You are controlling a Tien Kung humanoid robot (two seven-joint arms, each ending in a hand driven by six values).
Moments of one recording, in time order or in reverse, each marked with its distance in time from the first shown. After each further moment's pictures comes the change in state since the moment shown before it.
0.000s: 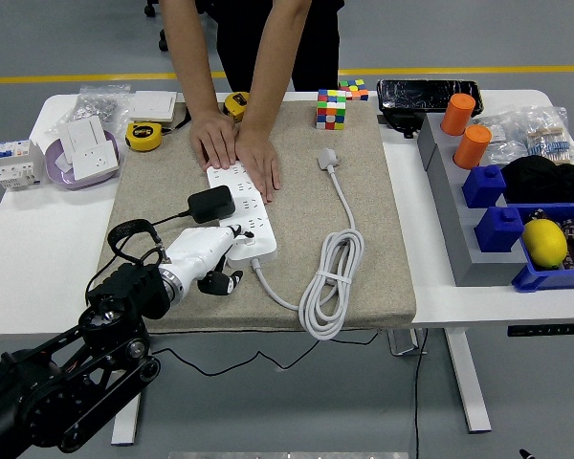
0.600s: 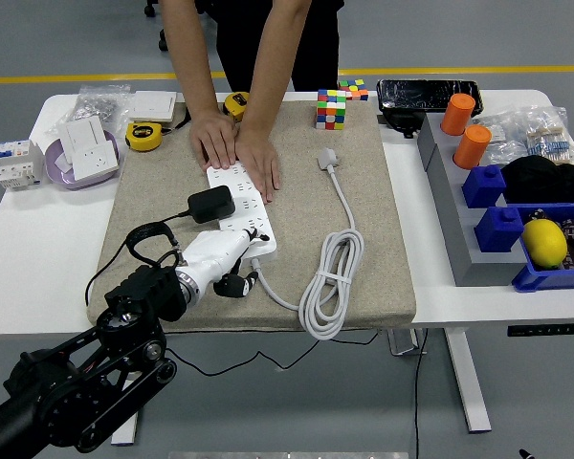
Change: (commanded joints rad) left arm -0.016 -0.041 0.012 0.025 0.009 0.007 0.001; right arm 0.001 0.000 -0.002 0.000 -0.002 0.000 -0.001
